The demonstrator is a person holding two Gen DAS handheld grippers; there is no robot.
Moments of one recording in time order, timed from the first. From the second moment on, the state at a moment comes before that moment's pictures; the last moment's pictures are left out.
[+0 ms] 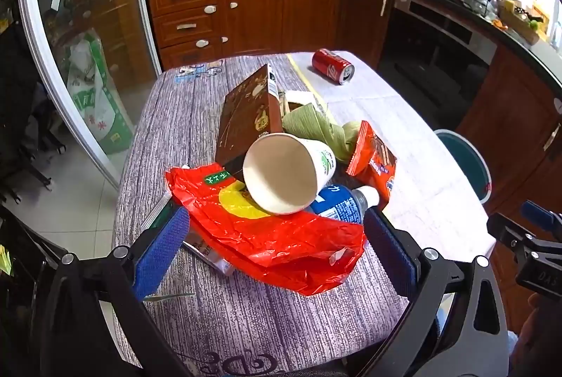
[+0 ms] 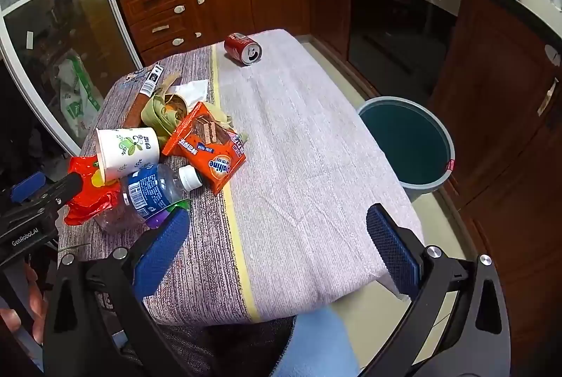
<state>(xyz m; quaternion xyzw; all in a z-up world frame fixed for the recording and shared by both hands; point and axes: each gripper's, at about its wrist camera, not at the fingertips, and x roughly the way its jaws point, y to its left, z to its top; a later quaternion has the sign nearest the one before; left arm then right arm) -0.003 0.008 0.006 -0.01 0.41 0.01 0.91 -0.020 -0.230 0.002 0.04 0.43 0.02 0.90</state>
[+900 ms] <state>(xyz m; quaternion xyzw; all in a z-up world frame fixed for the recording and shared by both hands) -0.004 0.005 -0.004 0.00 0.41 0.01 0.91 -0.017 -0.232 -0.008 0.05 0.45 0.02 0.89</state>
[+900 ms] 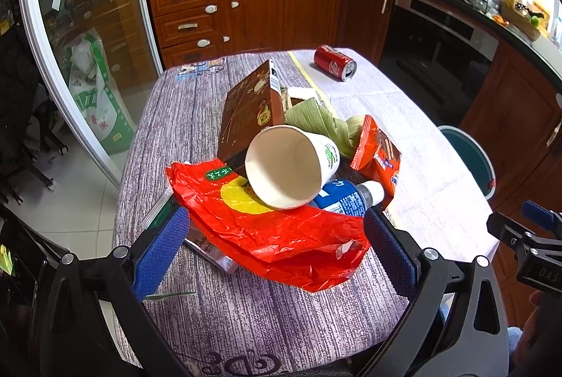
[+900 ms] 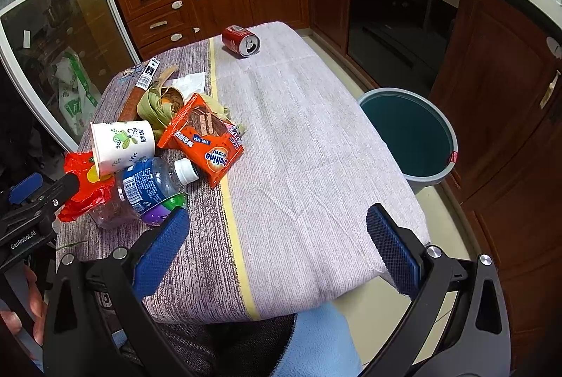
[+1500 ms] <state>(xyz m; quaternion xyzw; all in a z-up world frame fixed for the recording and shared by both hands) -0.007 0.003 -0.005 0.00 0.41 0.01 0.91 -0.017 -0.230 -0.010 0.05 0.45 0.02 0.89</state>
